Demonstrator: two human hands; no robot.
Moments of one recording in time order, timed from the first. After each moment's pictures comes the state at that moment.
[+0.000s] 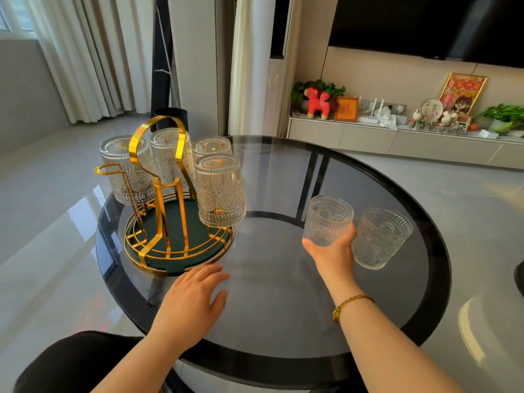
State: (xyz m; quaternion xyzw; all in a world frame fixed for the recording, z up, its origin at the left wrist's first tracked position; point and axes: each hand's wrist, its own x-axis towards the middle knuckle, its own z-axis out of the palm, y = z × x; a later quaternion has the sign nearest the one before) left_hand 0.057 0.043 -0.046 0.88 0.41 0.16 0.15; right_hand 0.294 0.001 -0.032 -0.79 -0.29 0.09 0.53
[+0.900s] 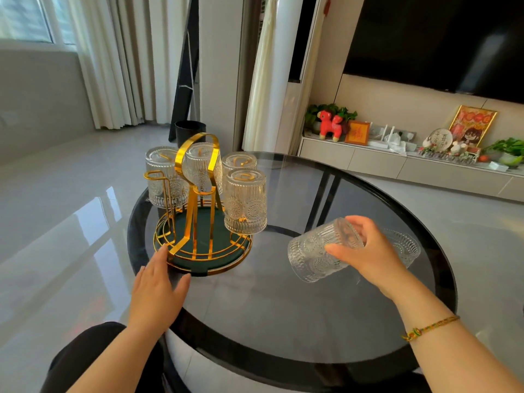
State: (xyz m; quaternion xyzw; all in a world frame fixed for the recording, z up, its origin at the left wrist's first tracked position) left_hand 0.001 0.061 -0.037 0.70 0.60 0.31 0.23; right_hand 0.285 -0.045 0.059 -0.74 -0.49 0.17 0.44
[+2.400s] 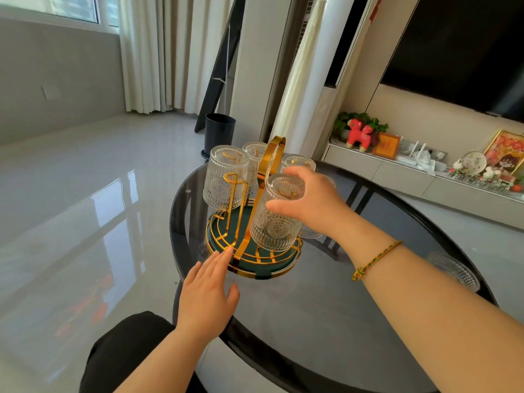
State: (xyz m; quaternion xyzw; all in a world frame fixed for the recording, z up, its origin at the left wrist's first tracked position) left_hand -0.005 0.068 -0.058 0.77 0.53 0.33 0.17; right_hand 0.148 0.071 0.117 -0.67 -0.66 0.13 0.30
